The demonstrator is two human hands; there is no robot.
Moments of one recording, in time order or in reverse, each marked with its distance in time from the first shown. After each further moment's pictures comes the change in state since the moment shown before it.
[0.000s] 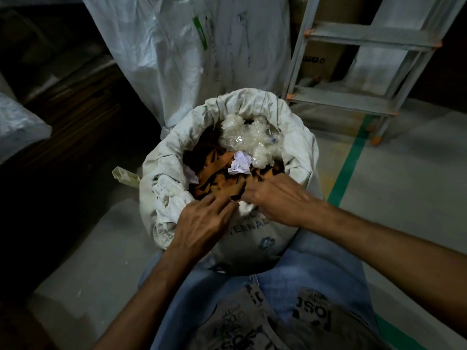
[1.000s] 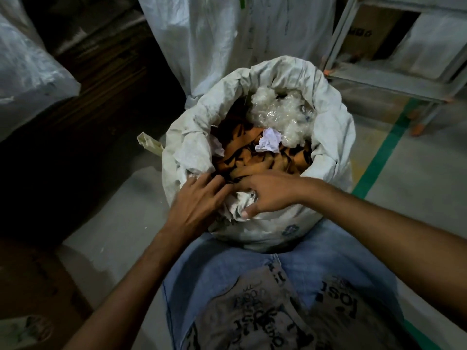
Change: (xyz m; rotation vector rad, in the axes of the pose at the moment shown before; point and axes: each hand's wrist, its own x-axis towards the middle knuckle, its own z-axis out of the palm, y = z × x) left_hand -0.040 -0.051 0.003 -0.057 -0.276 -0.028; right_hand 0.063 -0.027 0.005 0.473 -0.509 0.122
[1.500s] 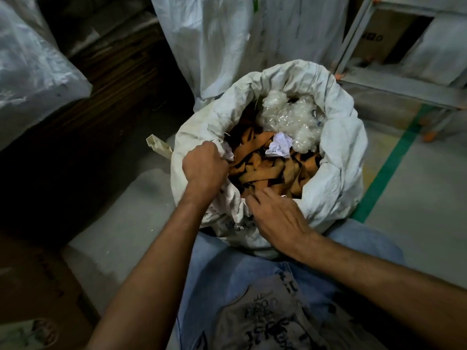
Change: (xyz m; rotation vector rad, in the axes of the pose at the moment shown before) left_hand 0.069 -0.027 -0.003 -0.348 -0.017 -0.970; right_hand -0.003 -0.038 0.095 -0.411 0.656 0.047
